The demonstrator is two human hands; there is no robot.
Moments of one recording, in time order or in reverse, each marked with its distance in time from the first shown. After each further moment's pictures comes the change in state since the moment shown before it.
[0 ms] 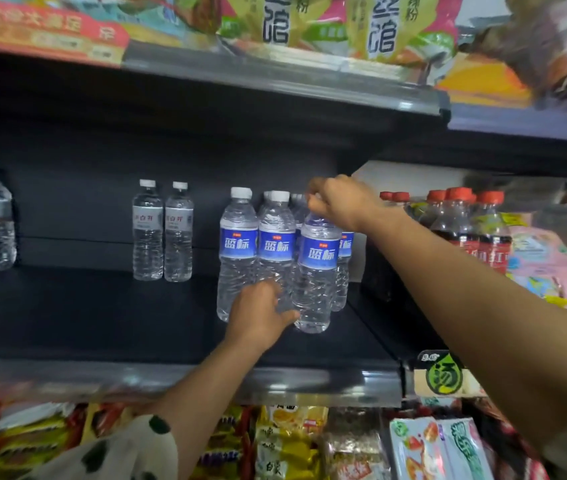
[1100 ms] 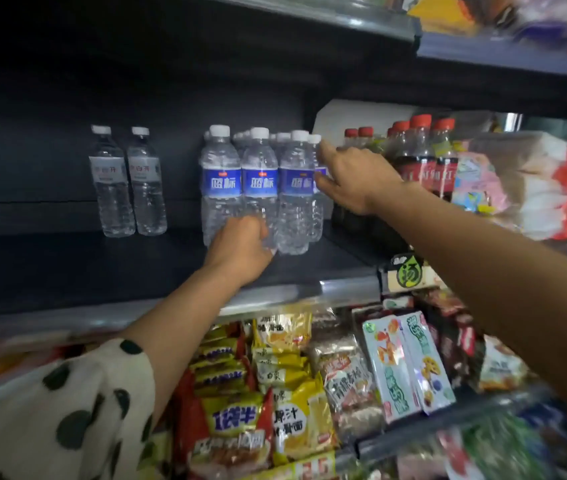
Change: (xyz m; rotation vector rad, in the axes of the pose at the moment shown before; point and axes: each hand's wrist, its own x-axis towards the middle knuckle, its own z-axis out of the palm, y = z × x) left_hand -0.012 -0.007 -0.046 0.096 -0.099 0.181; right_hand -0.085 -0.032 -0.019 -0.189 -0.016 0.086
